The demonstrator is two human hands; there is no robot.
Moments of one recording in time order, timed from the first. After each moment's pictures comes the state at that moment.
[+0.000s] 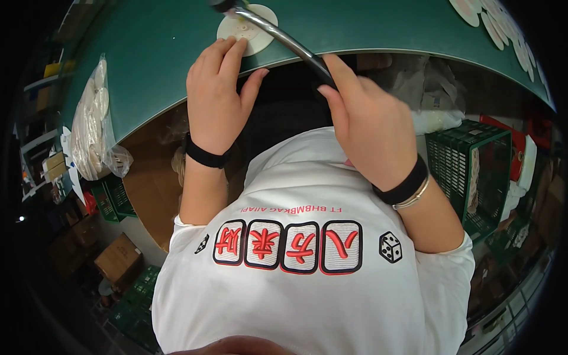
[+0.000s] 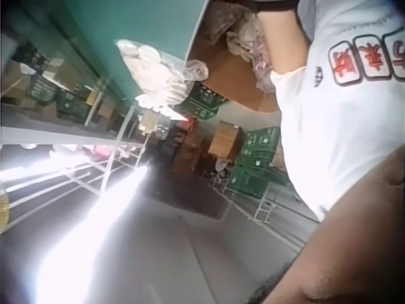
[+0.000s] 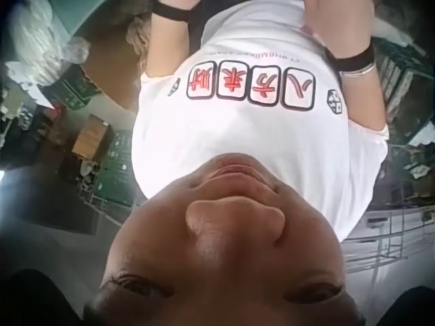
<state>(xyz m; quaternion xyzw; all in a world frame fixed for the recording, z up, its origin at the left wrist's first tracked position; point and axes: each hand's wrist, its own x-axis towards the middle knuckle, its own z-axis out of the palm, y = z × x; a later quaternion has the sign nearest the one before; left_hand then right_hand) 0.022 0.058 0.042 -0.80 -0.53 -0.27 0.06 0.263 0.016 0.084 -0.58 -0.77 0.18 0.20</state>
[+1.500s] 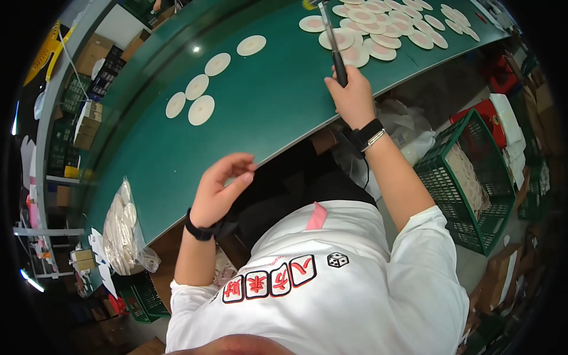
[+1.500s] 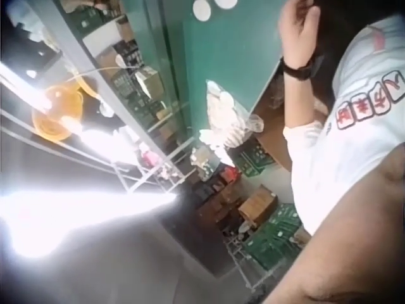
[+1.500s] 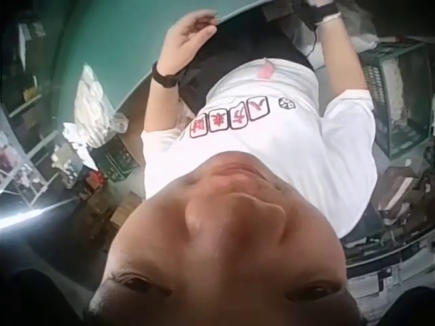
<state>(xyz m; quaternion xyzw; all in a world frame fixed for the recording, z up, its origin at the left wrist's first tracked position) 0.160 0.106 0.191 -0.72 -0.38 -0.27 -0.51 0.484 0.159 0.145 -0.62 -0.43 0.26 0.61</state>
